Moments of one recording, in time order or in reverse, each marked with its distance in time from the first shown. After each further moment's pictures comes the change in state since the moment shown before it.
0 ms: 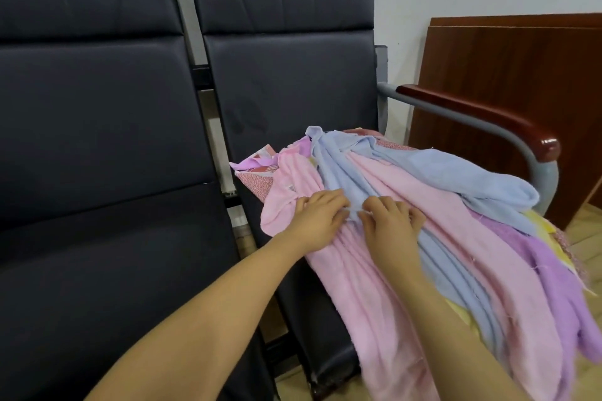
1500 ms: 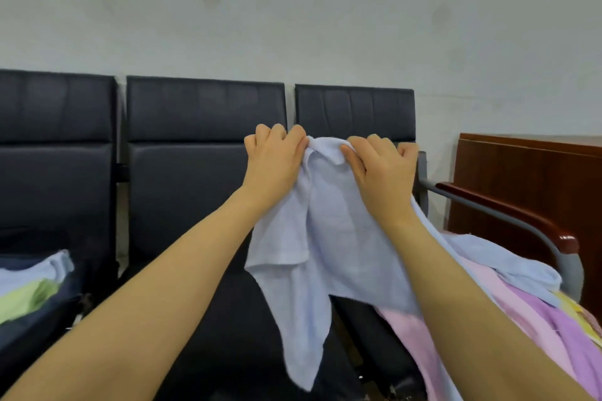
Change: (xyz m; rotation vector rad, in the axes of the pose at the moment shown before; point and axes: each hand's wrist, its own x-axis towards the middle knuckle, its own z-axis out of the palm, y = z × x) left_hand -0.170 0.012 -0.305 0.477 0.924 0.002; right_hand 0.096 -0.237 -0.173 0.073 0.760 -0.554
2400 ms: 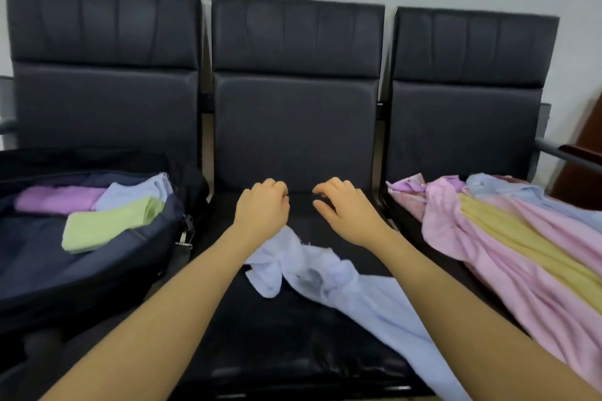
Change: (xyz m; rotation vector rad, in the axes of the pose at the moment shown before) left_hand -0.180 -0.163 0.005 0.159 -0.581 -0.370; right_hand -0.121 -0.189 0.071 0.641 -1.126 0.043
